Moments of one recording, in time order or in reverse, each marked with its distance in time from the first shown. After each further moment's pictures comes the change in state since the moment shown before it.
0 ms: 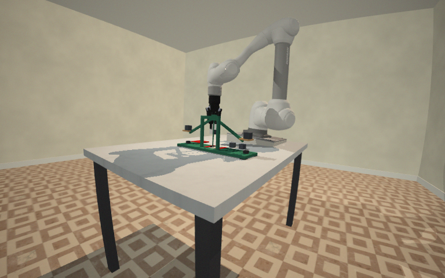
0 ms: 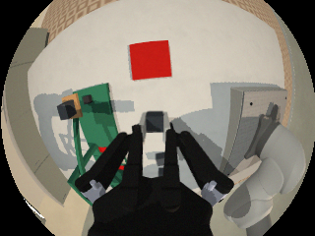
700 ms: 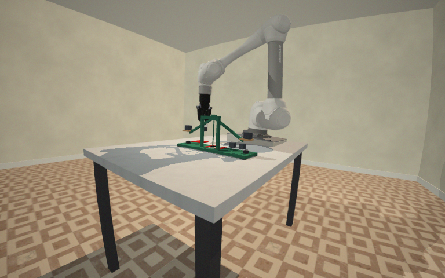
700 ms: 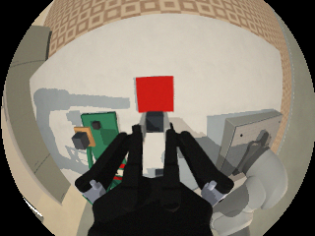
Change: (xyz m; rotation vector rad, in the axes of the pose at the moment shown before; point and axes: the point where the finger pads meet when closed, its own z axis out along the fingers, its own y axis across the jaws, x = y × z) arm 0.086 -0.008 -0.012 -0.002 0.007 -0.053
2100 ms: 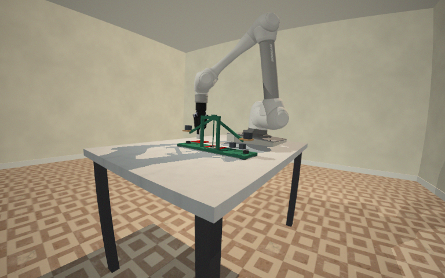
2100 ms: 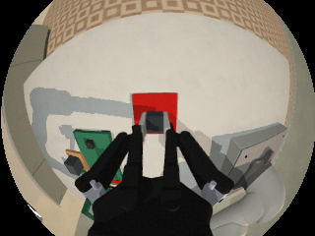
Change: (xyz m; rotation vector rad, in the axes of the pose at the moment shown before) arm 0.033 0.000 0.055 0.002 -0.007 -0.021
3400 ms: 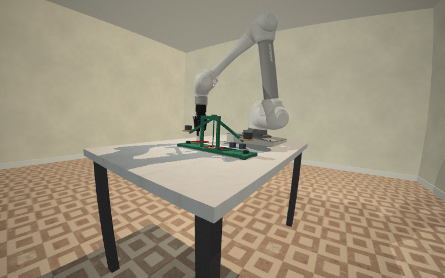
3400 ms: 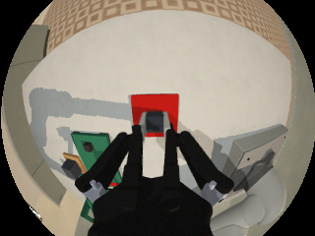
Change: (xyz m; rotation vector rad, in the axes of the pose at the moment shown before) arm 0.000 0.000 0.012 0.000 0.000 0.000
